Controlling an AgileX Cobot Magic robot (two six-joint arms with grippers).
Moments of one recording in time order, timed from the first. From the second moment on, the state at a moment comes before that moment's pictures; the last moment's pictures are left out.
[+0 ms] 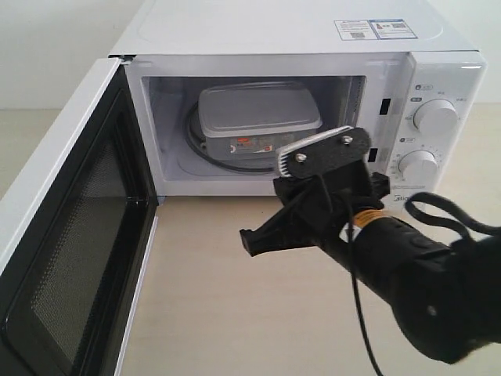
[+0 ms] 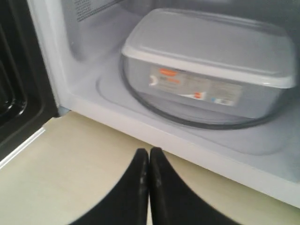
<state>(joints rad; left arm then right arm) -0.07 0.00 0.00 -0.16 0.29 0.05 0.83 1.67 -0.54 0.48 -0.78 -0.28</state>
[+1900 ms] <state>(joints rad) -0.07 0.02 -0.30 -0.16 0.08 0.09 0.83 1.39 -0.42 0.79 -0.79 -0.67</state>
